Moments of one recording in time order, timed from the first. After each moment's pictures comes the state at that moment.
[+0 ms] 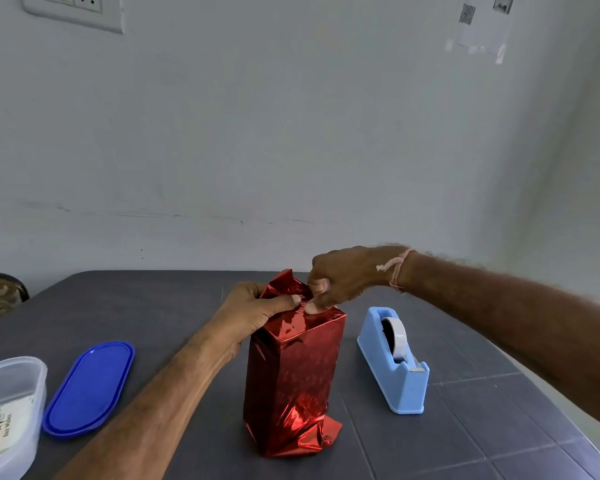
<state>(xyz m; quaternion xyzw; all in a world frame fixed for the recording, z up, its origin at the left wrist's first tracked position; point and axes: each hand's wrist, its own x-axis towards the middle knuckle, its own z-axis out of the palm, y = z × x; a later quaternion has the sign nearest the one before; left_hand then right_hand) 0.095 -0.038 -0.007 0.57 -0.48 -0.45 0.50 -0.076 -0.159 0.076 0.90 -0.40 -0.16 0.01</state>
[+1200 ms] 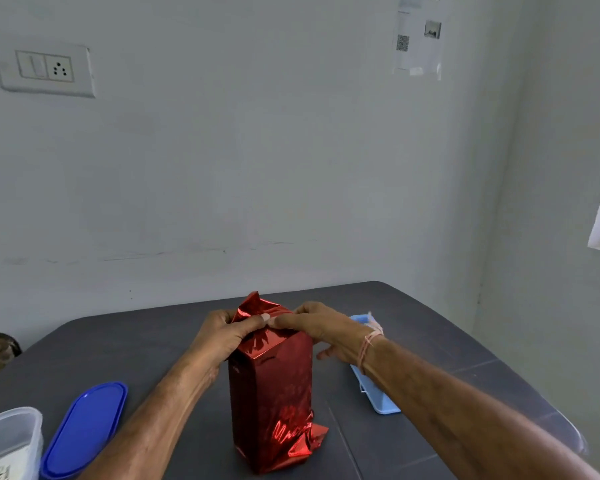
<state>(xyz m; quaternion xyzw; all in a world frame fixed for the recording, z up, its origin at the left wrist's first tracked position) 0.088 -0.026 -0.005 0.59 -0.44 -0.42 0.53 -0.097 -0.062 0.020 0.66 -0.52 0.24 -0.49</state>
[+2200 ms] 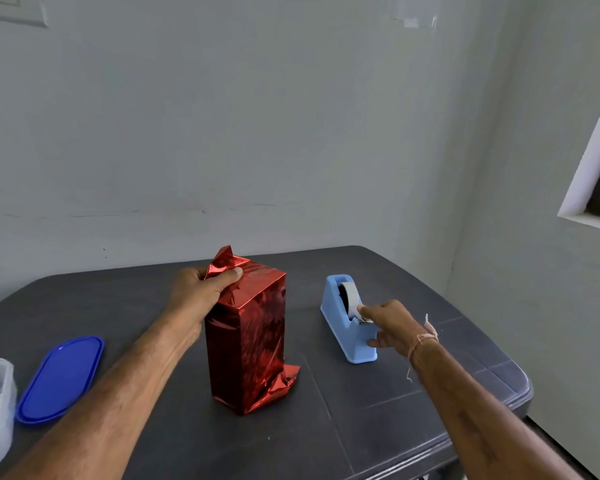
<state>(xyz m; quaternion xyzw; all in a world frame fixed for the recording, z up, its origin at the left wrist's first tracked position) 0.068 -0.009 -0.002 0.57 -0.40 -0.39 0.60 -0.237 -0.101 -0.076 0.48 -0.69 0.34 -0.43</state>
